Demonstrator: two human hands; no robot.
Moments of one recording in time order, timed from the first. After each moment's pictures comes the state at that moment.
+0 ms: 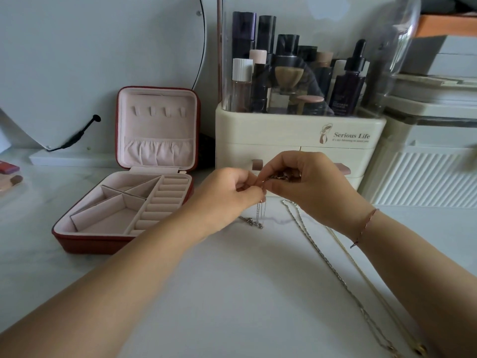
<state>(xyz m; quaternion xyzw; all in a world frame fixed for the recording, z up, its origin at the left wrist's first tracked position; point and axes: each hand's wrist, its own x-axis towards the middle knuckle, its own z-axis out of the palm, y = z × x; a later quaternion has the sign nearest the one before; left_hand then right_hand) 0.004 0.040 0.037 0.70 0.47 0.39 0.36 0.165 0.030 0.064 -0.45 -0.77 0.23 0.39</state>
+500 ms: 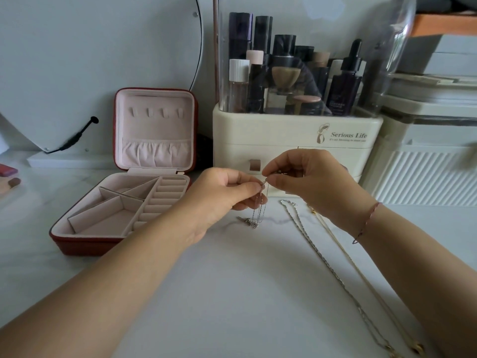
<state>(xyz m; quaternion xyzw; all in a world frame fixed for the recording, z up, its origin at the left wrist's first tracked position) 0.003 0.043 0.038 0.62 0.46 0.43 0.47 0.170 0.034 0.065 -0.49 -0.72 0.25 0.42</state>
